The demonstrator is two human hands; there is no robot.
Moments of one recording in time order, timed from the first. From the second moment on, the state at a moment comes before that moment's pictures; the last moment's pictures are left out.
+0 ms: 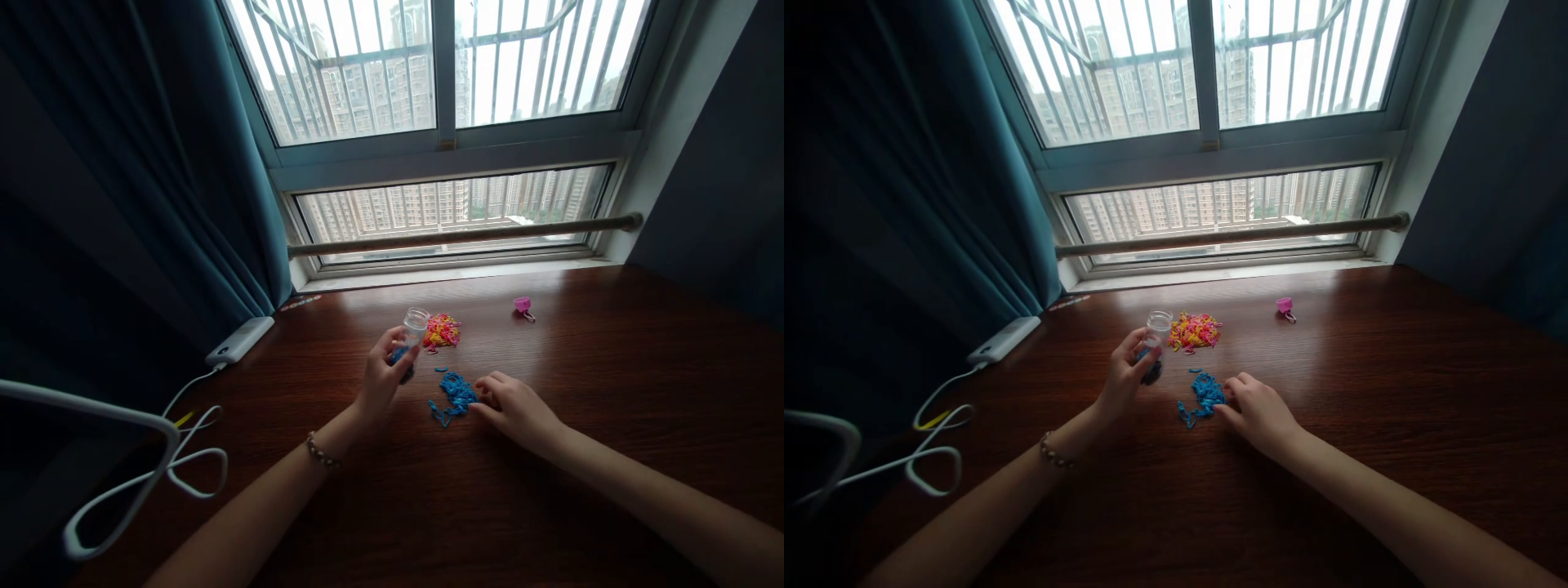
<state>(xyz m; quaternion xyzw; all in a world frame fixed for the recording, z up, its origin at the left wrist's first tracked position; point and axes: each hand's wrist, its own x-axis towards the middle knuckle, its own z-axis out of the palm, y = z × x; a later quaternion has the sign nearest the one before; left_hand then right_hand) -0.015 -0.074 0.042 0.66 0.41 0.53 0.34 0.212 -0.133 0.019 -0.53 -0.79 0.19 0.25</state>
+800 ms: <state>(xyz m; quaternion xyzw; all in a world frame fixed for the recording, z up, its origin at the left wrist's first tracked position) -0.042 -0.070 0.003 0.82 0.42 0.37 0.05 0.185 -0.085 0.008 -0.45 -0.61 0.53 0.39</state>
